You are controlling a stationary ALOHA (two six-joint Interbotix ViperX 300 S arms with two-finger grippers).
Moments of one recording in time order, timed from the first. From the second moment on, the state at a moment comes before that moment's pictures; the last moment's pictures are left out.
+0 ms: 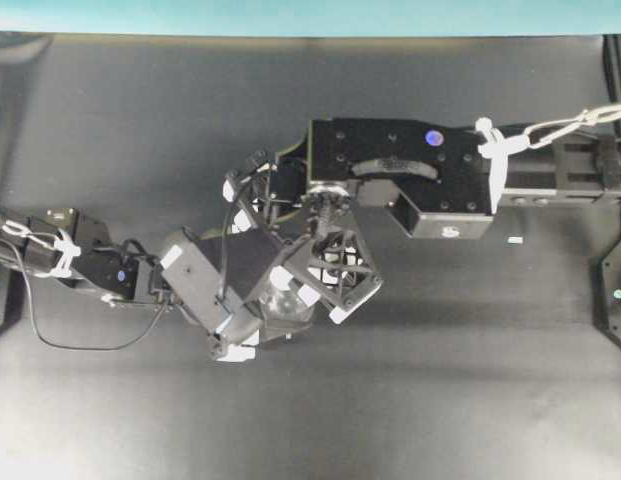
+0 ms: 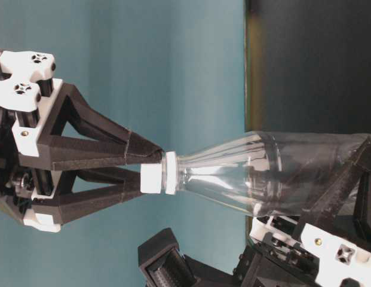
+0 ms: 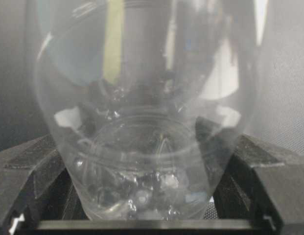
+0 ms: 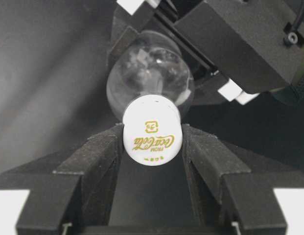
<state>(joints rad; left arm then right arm) -0.04 0.31 0.83 0.04 -0.83 -0.04 0.04 0.32 -0.35 0.11 1.43 -0.76</state>
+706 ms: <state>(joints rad) -0.04 0.31 0.83 0.04 -0.81 -0.04 0.07 0.30 -0.30 0.11 1.37 -0.62</state>
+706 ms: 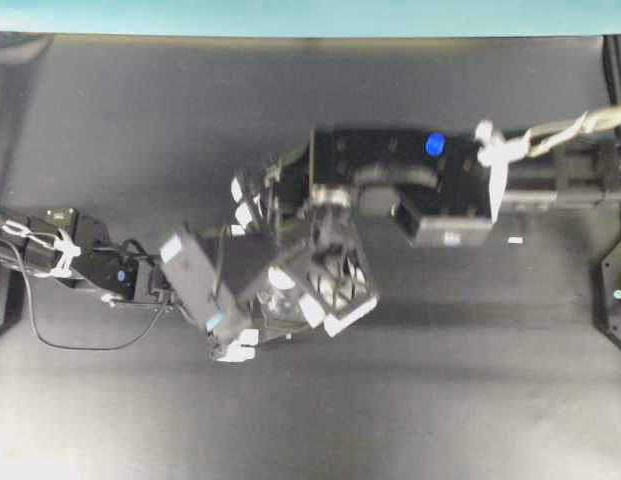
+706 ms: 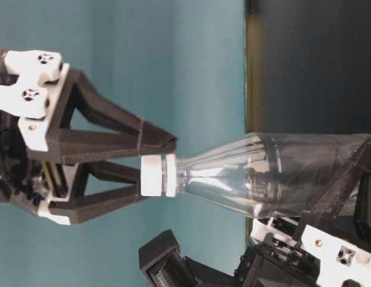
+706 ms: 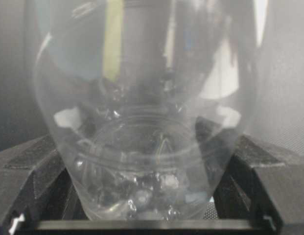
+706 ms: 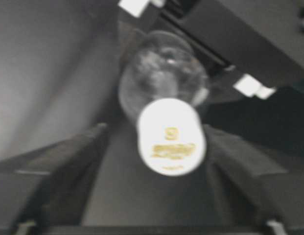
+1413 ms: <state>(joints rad) -0.03 0.30 0.81 0.04 -0.73 -0.05 0.06 0.06 -0.06 0.10 1.11 -0.39</state>
